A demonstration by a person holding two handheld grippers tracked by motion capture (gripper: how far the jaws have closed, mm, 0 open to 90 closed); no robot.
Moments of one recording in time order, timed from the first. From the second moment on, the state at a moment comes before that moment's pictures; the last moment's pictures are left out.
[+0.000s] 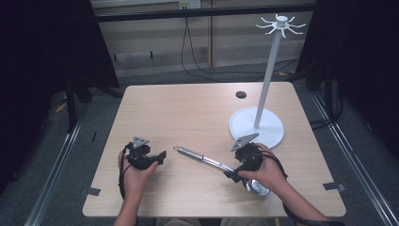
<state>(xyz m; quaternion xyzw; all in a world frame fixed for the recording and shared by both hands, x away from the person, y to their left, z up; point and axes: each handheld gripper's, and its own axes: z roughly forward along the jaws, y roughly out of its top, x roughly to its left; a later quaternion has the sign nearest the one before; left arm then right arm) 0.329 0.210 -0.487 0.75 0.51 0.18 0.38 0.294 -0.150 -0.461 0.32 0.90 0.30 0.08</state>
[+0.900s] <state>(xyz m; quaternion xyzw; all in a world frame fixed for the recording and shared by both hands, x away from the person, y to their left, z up) 0.323 0.223 -0.487 0.75 0.52 0.17 0.37 0.324 -0.094 -0.475 0.30 0.93 0.19 0.04</state>
